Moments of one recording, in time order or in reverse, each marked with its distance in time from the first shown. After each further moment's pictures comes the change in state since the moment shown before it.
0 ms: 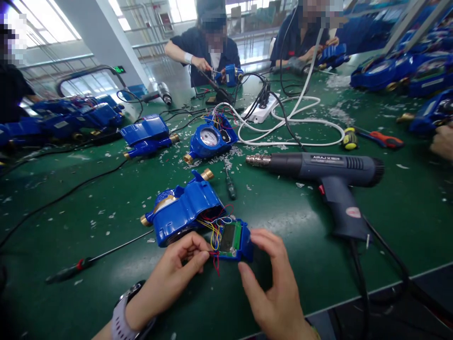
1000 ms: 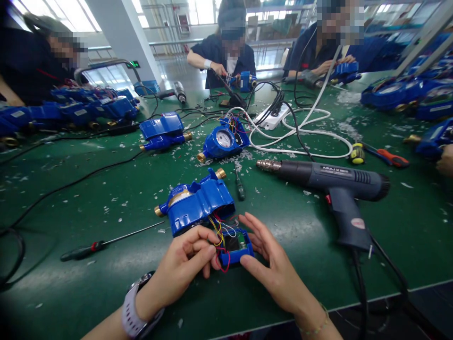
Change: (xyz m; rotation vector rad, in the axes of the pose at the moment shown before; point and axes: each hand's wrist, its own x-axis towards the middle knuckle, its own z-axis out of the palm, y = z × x) left_hand -0.009 0.011 0.003 -0.345 0.007 0.045; right_hand 0.033 0.003 -0.009 0.343 -0.526 0.324
